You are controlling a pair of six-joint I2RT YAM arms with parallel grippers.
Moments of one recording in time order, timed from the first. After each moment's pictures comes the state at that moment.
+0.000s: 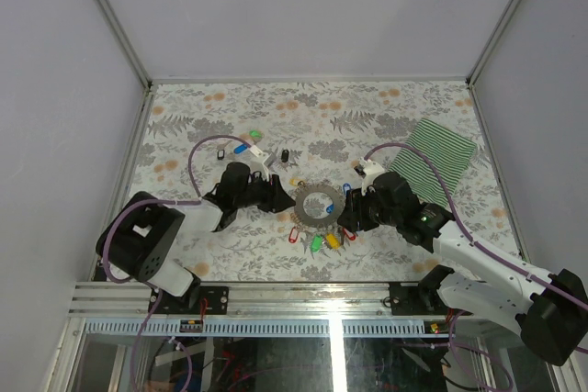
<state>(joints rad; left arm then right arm) -0.49 1.54 0.47 0.56 0.51 -0.45 0.70 0.96 0.58 -0.33 -0.16 0.44</state>
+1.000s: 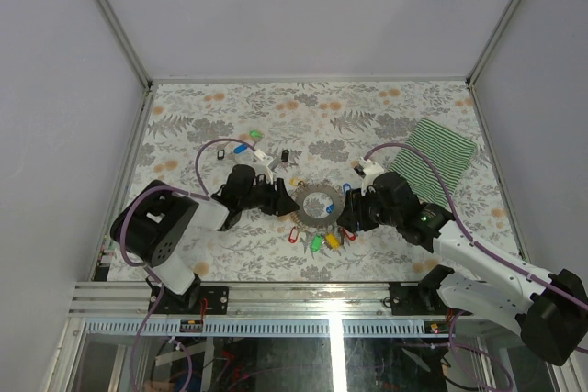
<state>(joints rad) -0.51 1.65 0.47 0.63 0.51 -0.47 0.70 0.96 0.58 -0.33 -0.17 0.44</state>
